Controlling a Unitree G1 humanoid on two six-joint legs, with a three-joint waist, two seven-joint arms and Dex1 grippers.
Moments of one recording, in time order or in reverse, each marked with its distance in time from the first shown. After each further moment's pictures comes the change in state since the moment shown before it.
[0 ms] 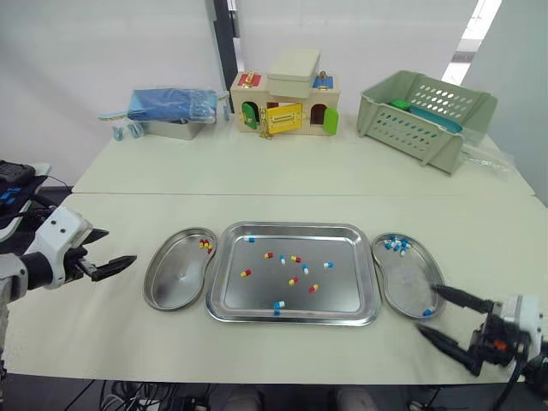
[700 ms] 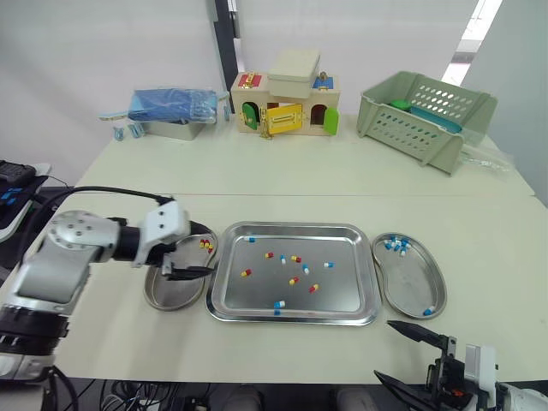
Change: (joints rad) left arm -0.249 -0.071 -0.392 -0.348 0.010 0.035 -0.247; right arm 0.083 0.058 0.244 0.096 -0.099 -0.315 0.048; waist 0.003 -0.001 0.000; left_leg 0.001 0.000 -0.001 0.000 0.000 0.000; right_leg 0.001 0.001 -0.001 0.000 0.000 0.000
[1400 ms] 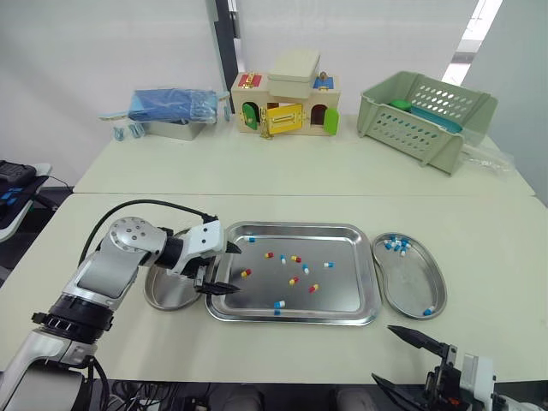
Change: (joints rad) left arm -0.070 -0.108 -0.146 0.106 0.097 -0.032 -0.045; right arm 0.061 0.000 0.042 0.007 -0.019 -0.085 -0.093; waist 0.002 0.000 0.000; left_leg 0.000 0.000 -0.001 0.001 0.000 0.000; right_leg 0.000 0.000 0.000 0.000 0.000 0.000
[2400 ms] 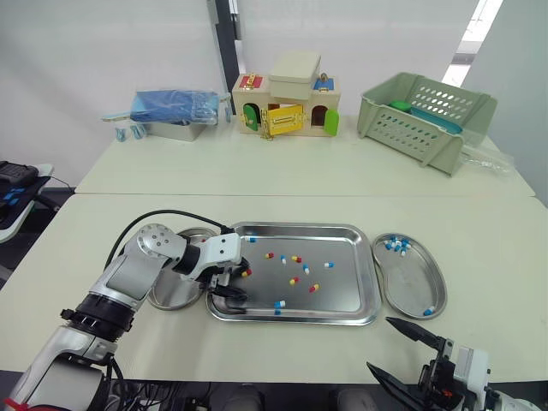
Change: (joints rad) left arm -0.030 -0.067 -0.080 0.062 0.126 -0.018 0.020; right arm -0.013 -0.020 0.041 -0.021 -0.002 0.000 -0.089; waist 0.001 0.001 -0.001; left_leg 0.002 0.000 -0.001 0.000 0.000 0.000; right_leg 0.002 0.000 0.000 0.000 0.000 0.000
